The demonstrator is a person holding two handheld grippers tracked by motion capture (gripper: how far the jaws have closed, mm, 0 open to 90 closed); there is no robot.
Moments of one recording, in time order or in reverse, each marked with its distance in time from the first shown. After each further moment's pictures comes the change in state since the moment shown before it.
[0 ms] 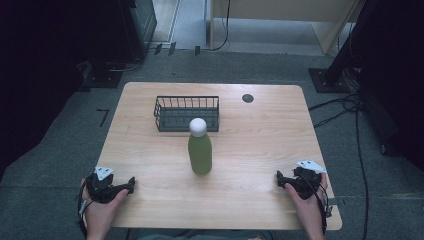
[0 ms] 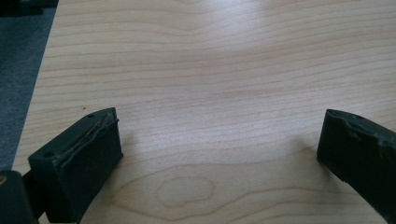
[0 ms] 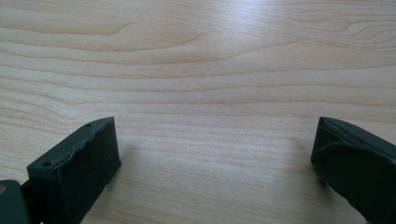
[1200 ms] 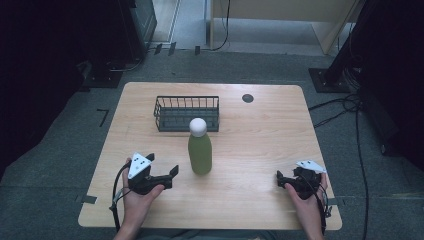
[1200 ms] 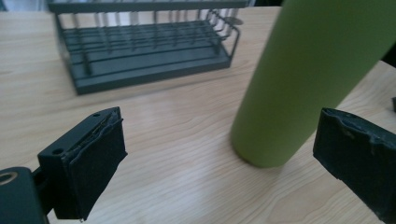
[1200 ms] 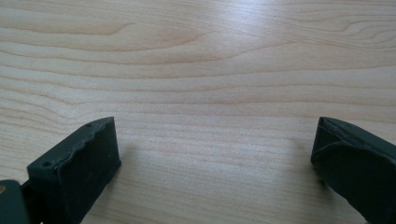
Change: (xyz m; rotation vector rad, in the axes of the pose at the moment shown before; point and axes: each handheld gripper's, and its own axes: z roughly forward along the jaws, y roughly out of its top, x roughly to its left) left arm -0.123 0.060 -0.029 -0.298 -0.403 0.119; right arm 0.000 0.000 0.000 -0.001 0.000 -0.002
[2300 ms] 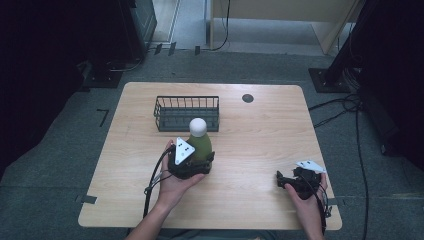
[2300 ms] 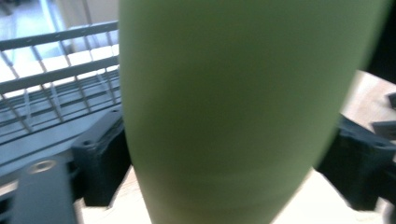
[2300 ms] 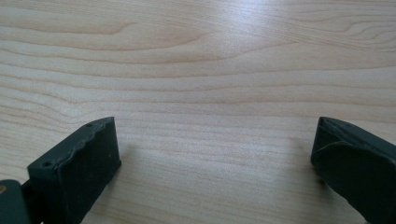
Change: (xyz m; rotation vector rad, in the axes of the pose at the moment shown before) left arm -0.062 0.037 0.069 -0.024 -0.027 0.113; right arm 0.001 0.000 0.000 0.001 0.003 -0.002
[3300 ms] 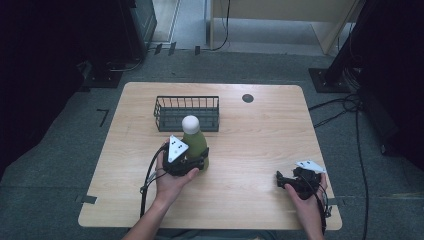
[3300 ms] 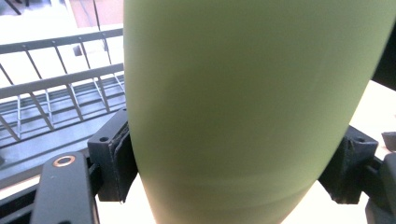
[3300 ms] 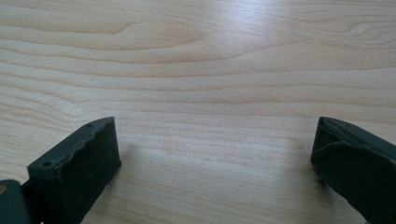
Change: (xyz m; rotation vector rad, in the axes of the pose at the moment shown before) left arm 0.016 0.002 -0.008 -0.031 0.018 -0.009; right arm 0.000 0.000 0.000 0.000 0.005 -0.002
